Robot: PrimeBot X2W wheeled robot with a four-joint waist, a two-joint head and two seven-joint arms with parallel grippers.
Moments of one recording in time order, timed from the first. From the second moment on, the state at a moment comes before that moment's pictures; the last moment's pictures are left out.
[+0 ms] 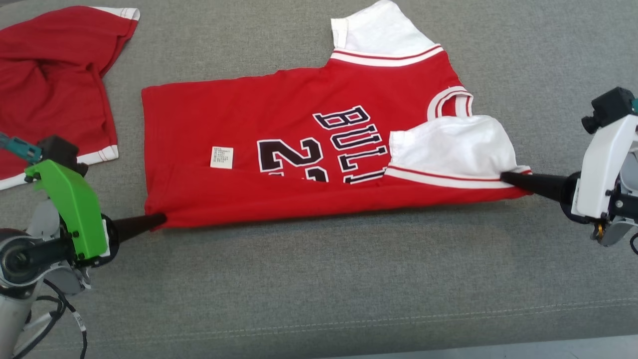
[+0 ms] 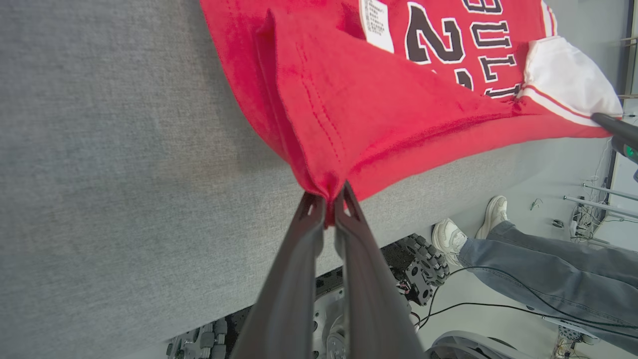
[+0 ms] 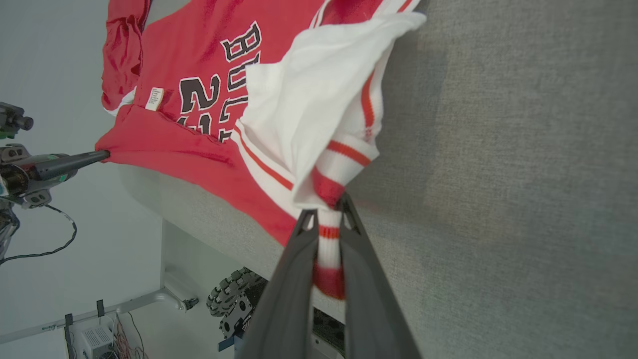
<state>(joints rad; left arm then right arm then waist) -0.52 0.60 -0.48 0.19 -1.41 0.00 0.87 -0.46 -0.73 0.54 0.09 1.37 0.02 0.73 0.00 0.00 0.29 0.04</state>
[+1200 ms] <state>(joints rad) -0.18 0.64 -0.46 0.09 -1.40 -0.04 0.68 -0.08 -0.81 0.56 -0.09 1.38 0.00 0.58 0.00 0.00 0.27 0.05</state>
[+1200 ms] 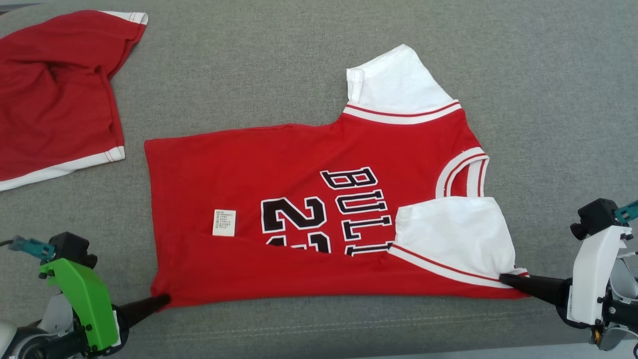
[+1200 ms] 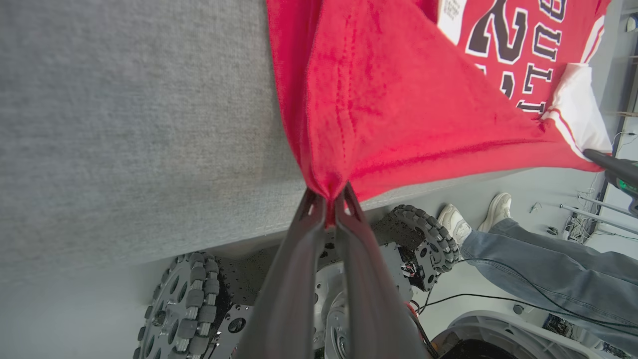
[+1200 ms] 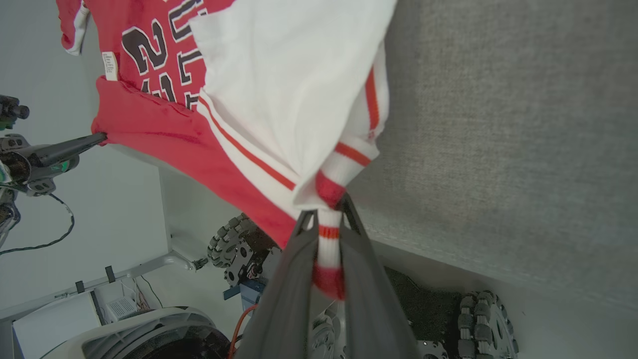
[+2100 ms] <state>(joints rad) -0.27 0.74 -0.41 0.00 -1.21 -0.03 0.58 -0.34 -0.88 0.45 -0.15 1.07 -0.06 0.44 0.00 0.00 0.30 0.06</state>
